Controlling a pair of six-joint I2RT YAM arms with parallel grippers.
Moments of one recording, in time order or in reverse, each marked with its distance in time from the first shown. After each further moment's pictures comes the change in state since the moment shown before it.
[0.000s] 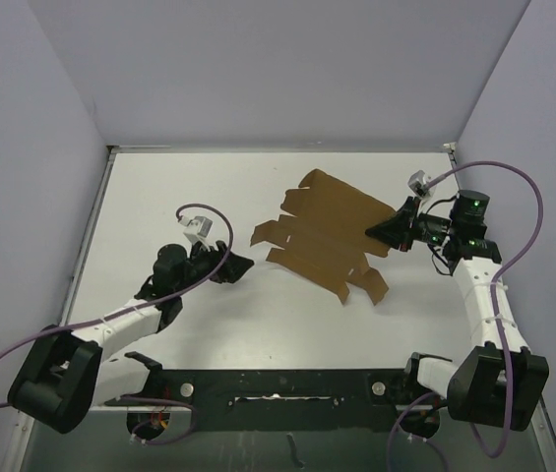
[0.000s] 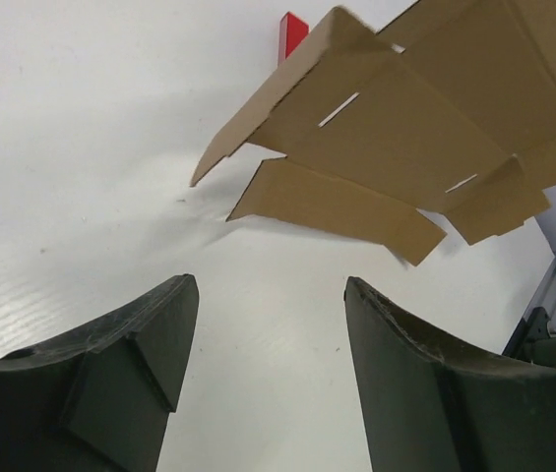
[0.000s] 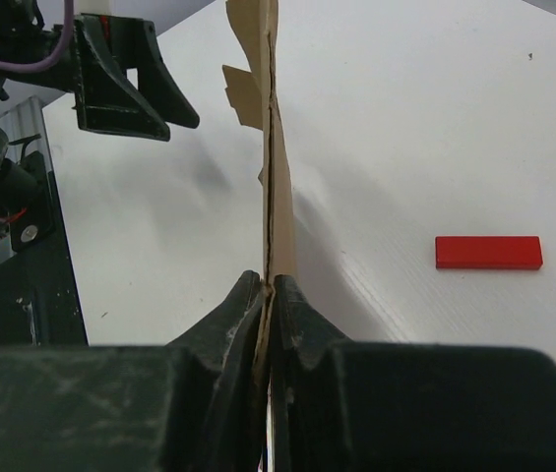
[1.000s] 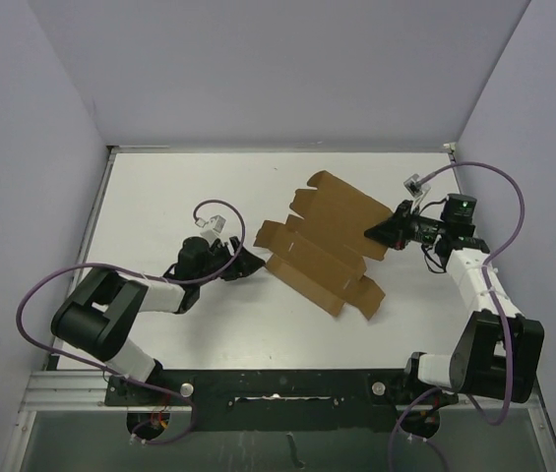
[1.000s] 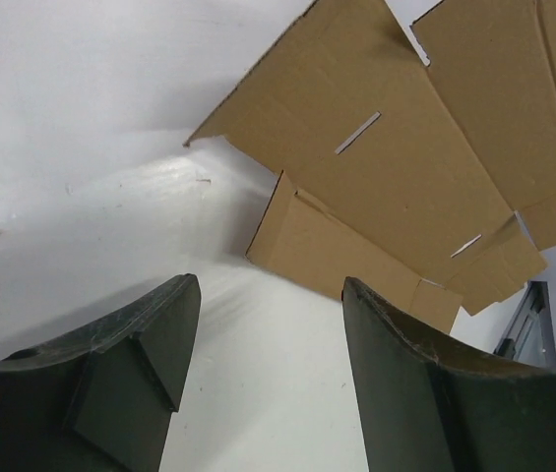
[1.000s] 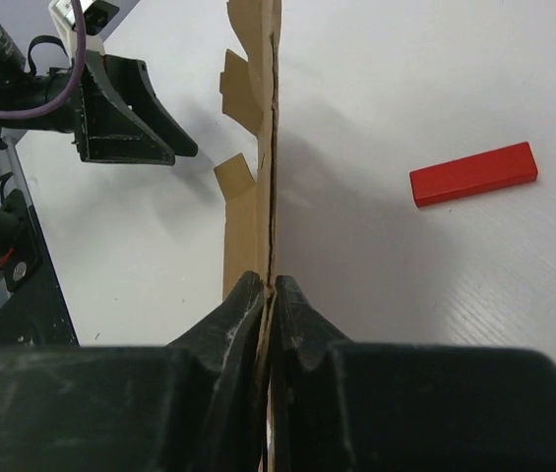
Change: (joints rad) left arm -0.029 0.419 0.077 0.199 -0.024 -0.198; right arm 0.002 0.128 -0.049 0.109 0.124 0.136
